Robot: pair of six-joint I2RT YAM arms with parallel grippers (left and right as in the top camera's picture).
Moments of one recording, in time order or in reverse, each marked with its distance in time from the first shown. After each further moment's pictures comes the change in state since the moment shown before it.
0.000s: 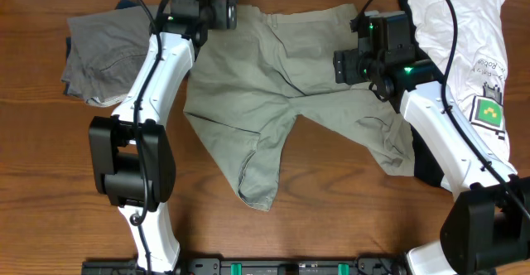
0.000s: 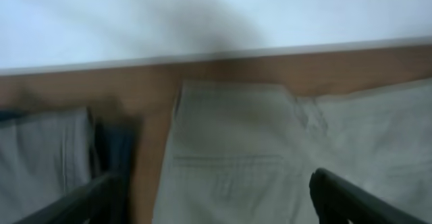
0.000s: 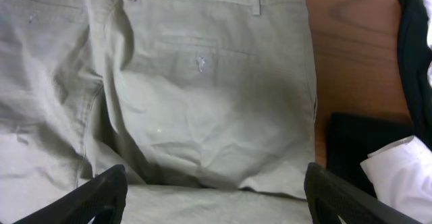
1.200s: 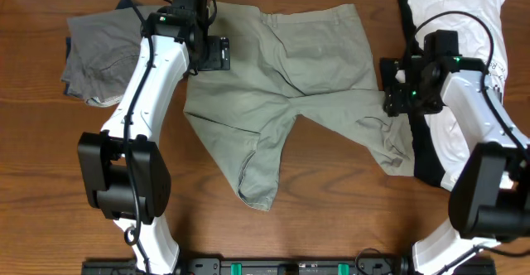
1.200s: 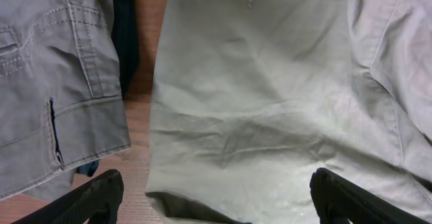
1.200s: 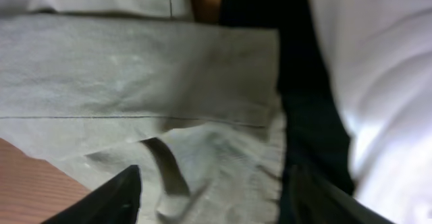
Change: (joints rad) left arm -0.001 -0.086 -0.014 -0.522 0.000 -0.129; right arm -0.313 0.165 0.002 -0.396 -0.091 -0.180
